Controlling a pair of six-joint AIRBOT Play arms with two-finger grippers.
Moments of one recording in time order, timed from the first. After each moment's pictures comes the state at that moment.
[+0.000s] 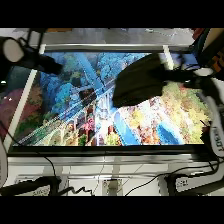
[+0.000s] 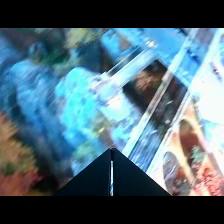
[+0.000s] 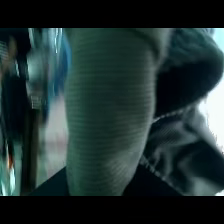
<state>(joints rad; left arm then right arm) -0.16 -1.37 1.86 1.65 -1.34 -1.32 -0.24 -1.58 1.53 -0.40 1.12 1.30</state>
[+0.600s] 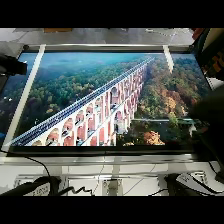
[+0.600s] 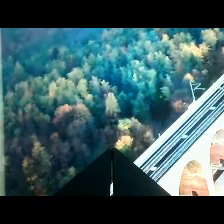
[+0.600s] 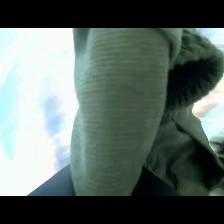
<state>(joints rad) 0.03 -1.28 1.86 1.70 -1.41 -1.28 -1.02 -1.16 1.56 -1.01 1.31 1.66</state>
